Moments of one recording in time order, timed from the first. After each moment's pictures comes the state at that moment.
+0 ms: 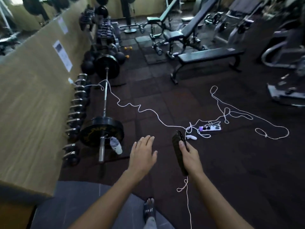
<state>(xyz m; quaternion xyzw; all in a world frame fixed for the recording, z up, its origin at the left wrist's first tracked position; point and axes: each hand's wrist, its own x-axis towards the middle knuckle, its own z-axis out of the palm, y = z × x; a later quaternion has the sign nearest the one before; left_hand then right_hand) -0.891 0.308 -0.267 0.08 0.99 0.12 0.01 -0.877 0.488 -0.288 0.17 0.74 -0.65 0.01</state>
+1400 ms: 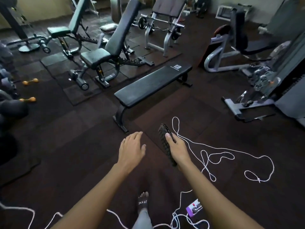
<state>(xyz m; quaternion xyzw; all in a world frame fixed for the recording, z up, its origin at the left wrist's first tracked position) -1.982 0.660 -0.288 0.27 0.95 0.14 0.05 -1.896 0.817 -0.295 0.33 0.71 -0.61 -0.09</state>
